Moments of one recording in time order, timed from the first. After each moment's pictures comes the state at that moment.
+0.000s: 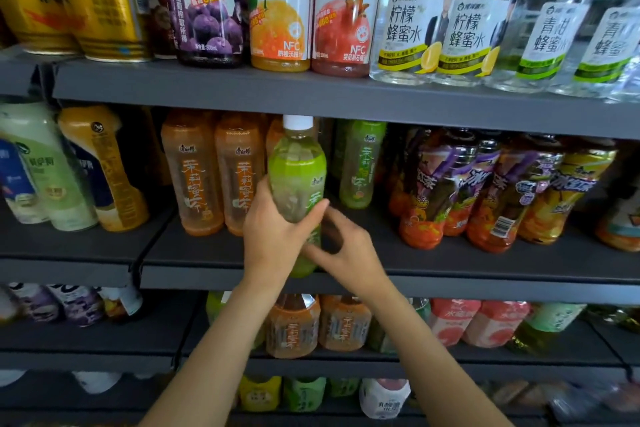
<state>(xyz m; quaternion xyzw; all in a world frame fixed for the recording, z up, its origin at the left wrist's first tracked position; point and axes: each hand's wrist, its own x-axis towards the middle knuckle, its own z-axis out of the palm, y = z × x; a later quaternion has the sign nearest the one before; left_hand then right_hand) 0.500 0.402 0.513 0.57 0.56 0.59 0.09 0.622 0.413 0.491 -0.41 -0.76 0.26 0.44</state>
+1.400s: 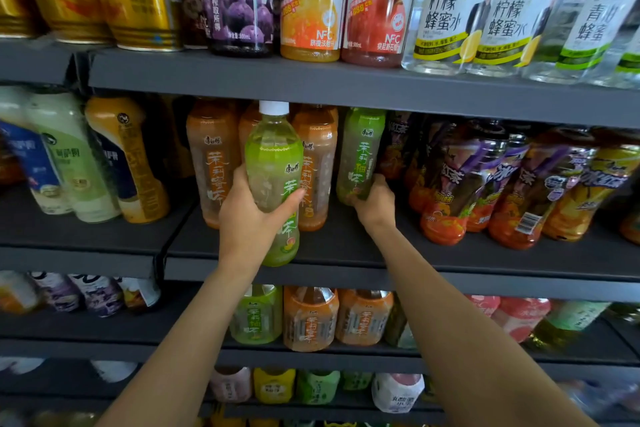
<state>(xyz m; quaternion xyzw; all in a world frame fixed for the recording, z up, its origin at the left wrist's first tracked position) 0.445 0.398 0.518 0.55 0.57 0.60 0.12 0.611 0.508 0.489 -0.66 -0.60 0.20 0.40</state>
